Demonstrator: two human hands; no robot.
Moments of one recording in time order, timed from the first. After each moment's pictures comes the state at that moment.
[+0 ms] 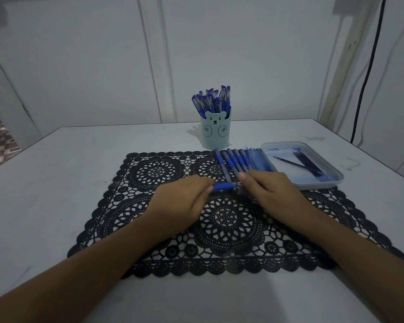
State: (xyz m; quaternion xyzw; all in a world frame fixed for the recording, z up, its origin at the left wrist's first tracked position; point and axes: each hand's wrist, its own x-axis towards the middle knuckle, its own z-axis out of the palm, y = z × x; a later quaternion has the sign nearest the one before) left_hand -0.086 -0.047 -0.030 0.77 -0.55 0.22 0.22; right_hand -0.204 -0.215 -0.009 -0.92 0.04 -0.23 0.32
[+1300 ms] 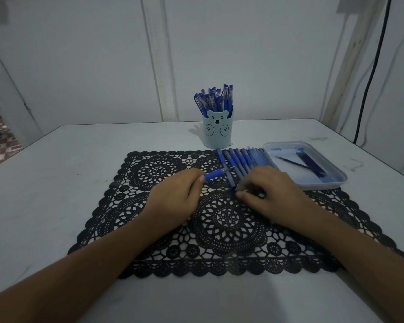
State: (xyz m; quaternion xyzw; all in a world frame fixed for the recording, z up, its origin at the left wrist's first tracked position) left_hand -0.087 -0.046 -0.021 0.84 -0.45 0.14 0.27; right_hand -0.202 -0.223 -0.012 -0.96 0.00 -0.22 0.17
